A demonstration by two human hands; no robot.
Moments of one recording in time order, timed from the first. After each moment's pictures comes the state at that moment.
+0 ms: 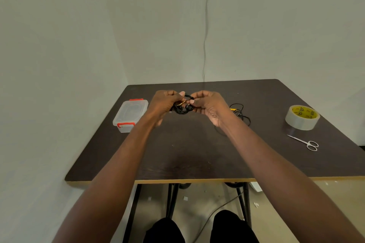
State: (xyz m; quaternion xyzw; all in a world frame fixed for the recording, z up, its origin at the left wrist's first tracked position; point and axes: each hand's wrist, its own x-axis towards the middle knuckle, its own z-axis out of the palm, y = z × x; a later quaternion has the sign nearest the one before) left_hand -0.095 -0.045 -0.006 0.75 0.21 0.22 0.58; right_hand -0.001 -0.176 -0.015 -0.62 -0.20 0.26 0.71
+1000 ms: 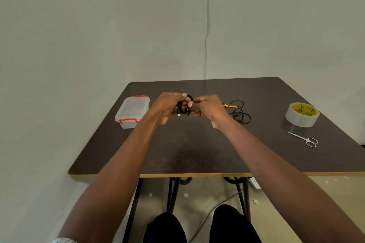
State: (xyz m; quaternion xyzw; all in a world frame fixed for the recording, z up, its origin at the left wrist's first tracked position) left_hand -0.097 -0.055 -0.011 0.68 0.23 0.16 0.68; right_hand -0.008 -0.174 -0.034 -0.71 -0.22 0.22 0.63
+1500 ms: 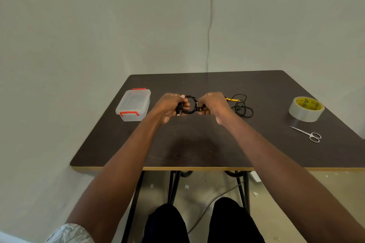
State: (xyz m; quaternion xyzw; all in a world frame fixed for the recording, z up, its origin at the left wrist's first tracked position) left_hand -0.094 -0.052 -0.034 0.67 0.26 0.13 0.69; right_hand 0.006 -0.176 -0.047 -0.73 -0.17 0.22 0.62
